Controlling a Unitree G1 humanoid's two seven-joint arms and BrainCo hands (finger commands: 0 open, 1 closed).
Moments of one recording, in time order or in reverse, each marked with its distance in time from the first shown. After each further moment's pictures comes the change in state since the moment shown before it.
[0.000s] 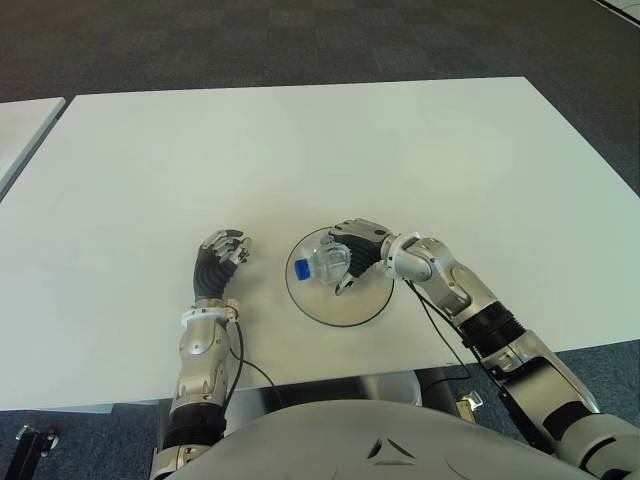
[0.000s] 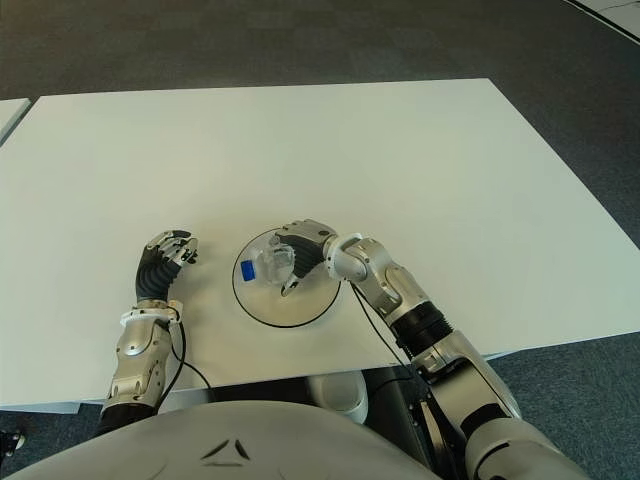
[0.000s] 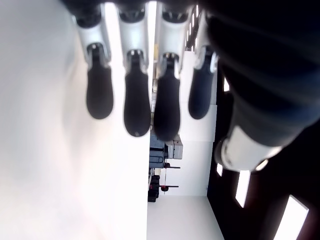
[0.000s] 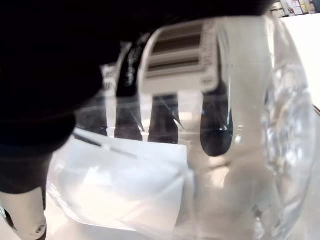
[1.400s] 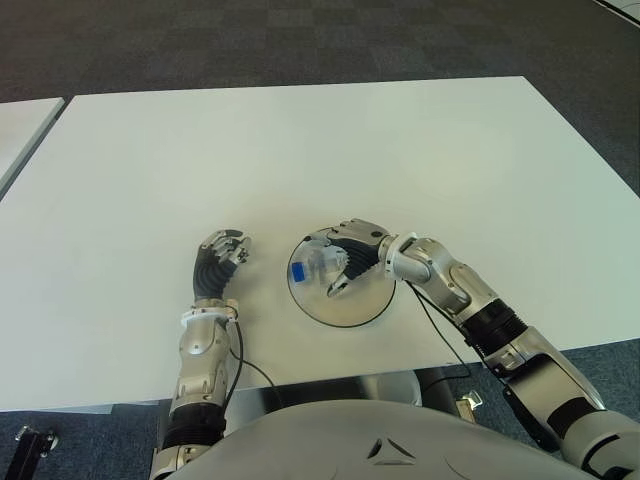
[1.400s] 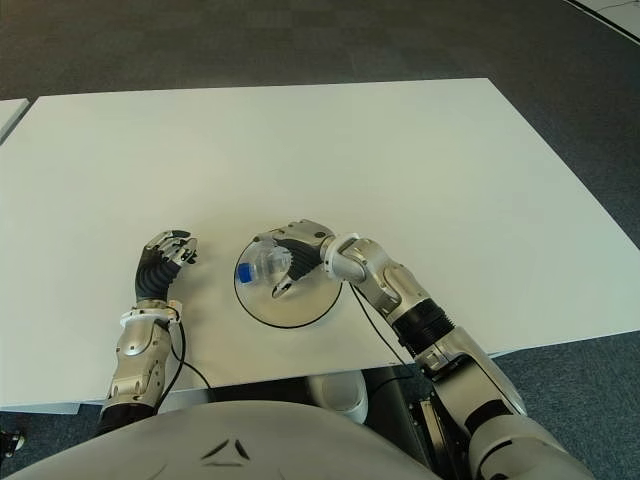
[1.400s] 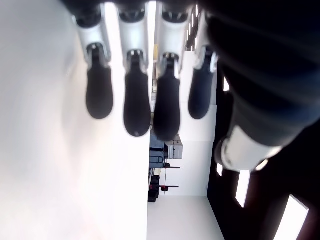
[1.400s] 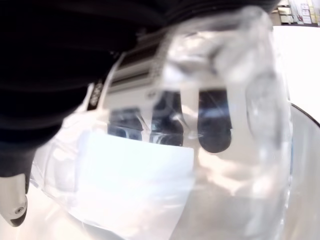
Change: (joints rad) left arm 0.000 0.001 0.001 0.001 0.005 -0.003 0.000; right arm -0.017 -0.026 0.038 0.041 -0.015 -0.110 -0.094
